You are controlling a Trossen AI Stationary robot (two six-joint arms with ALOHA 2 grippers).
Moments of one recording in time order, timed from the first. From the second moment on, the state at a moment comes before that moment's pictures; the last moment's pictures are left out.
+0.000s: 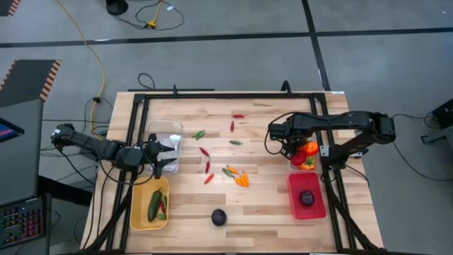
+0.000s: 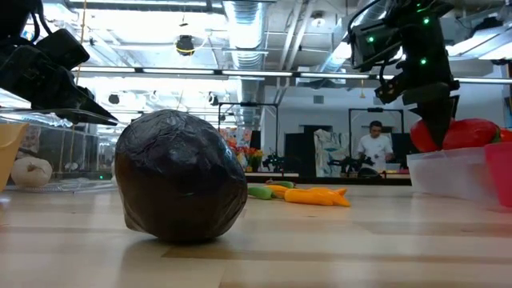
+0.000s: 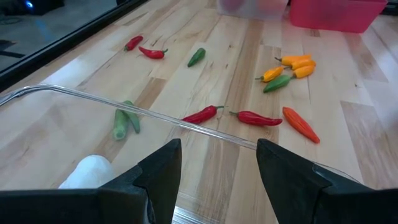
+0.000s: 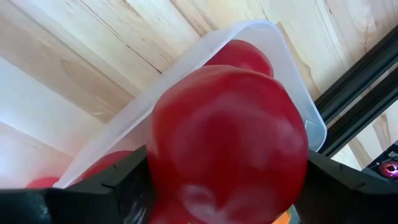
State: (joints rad) left arm -0.33 0.23 0.13 -0.38 -0.53 -0.31; right arm -0.19 1.41 0.98 -1.35 0.21 0.57
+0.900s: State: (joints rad) left arm -0.33 0.23 0.13 -0.38 -0.53 -0.31; right arm -0.24 1.41 0.98 -1.37 0.20 0.57
